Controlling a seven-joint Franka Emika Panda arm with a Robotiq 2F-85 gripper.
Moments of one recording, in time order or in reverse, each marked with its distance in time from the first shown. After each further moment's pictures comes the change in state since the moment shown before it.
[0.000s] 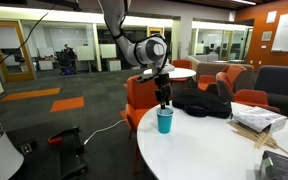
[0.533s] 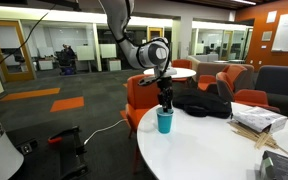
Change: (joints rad) arm 0.005 0.052 -0.022 0.041 0.028 0.003 0.001
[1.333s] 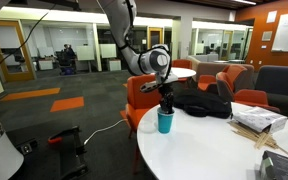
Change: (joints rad) arm 0.029 0.083 -0.036 0.049 0.000 0.025 0.000
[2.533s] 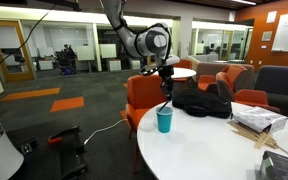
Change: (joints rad) arm -0.031 -0.225 0.022 -0.127 0.115 0.008 -0.153
